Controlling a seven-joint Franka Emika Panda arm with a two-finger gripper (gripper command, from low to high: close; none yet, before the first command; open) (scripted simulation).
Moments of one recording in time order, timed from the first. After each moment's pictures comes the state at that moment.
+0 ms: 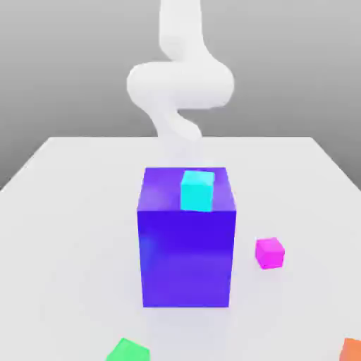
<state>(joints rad) 0.07 -0.74 -0.01 -2.36 0.00 2.36 0.70</state>
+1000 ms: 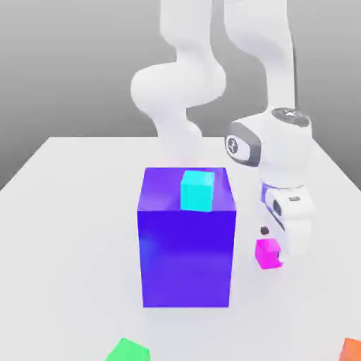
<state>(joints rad) 0.67 0.22 0.02 -2.93 0.04 3.15 -0.33</state>
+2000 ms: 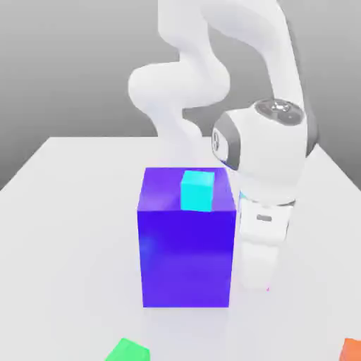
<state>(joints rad) 0.37 0.14 -0.14 -2.56 0.04 2.69 -0.13</state>
